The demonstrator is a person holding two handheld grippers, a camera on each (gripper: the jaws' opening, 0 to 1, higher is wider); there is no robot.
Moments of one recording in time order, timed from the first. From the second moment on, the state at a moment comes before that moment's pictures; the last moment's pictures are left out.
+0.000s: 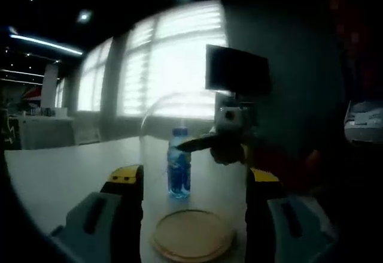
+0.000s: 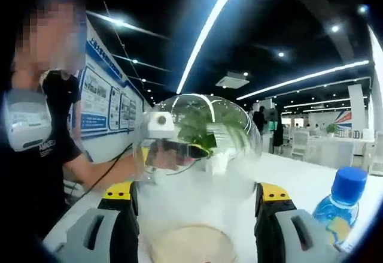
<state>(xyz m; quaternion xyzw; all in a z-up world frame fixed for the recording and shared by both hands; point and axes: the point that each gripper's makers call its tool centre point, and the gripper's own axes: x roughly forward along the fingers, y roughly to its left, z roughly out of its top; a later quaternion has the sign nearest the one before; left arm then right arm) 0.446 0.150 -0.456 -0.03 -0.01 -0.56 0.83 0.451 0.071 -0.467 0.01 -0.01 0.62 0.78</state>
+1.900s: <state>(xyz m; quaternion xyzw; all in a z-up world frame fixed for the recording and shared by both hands) 0.454 0.121 -0.470 -0.08 0.00 -0.59 0.80 0.456 0.096 -0.471 0.09 -0.03 0.66 0.74</state>
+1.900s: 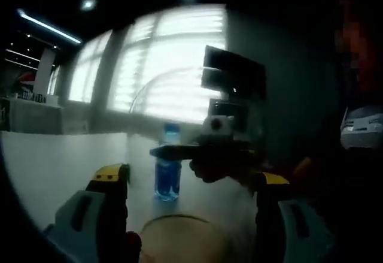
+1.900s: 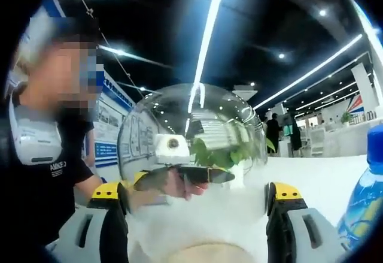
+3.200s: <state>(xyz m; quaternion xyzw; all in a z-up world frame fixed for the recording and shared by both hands) 0.452 0.119 -0.467 -0.06 -0.01 -0.59 0.80 0.451 0.101 -0.481 0.03 0.01 0.67 0.74</state>
